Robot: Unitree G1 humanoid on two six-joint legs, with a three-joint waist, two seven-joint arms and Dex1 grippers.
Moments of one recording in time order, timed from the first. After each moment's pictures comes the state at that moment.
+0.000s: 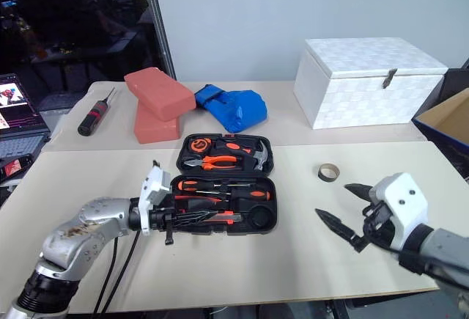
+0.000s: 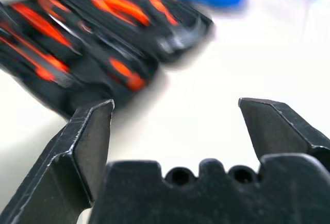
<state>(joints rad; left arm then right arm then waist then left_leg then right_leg) -0.23 0.61 -0.07 -0.42 -0.64 0.62 -0.98 0.28 -0.91 -0.55 -0.71 0.67 0.77 0.59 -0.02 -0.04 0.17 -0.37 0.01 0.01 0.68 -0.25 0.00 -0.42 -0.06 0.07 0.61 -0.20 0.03</state>
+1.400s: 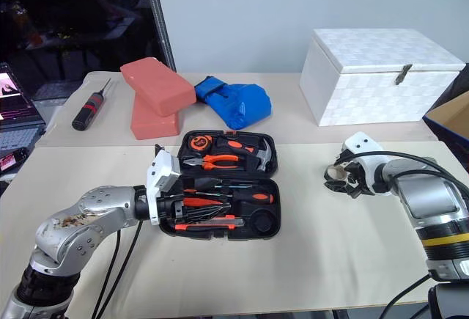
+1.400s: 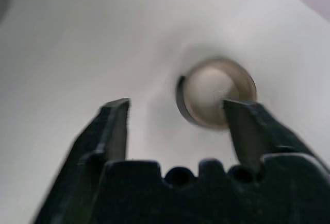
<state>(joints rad) -0.31 0.60 -0.07 -0.54 -0.67 0.78 -0.80 -0.53 -0.94 0.09 0.05 0.17 0.88 0.86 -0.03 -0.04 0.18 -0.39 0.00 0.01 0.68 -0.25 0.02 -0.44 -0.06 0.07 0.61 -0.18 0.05</state>
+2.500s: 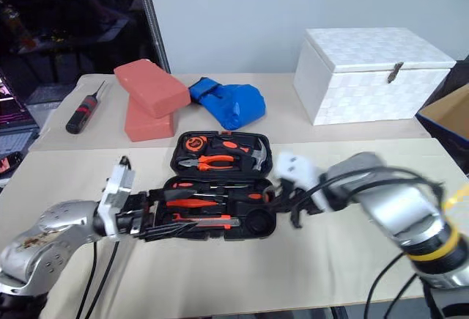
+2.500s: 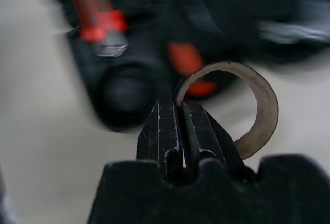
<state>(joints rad) -0.06 0.72 0.12 -0.46 -0.74 0.54 -1.10 -0.65 -0.93 0.41 -0.56 0.36 1.06 1.09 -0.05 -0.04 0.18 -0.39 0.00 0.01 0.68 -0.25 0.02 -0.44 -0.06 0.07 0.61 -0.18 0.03</state>
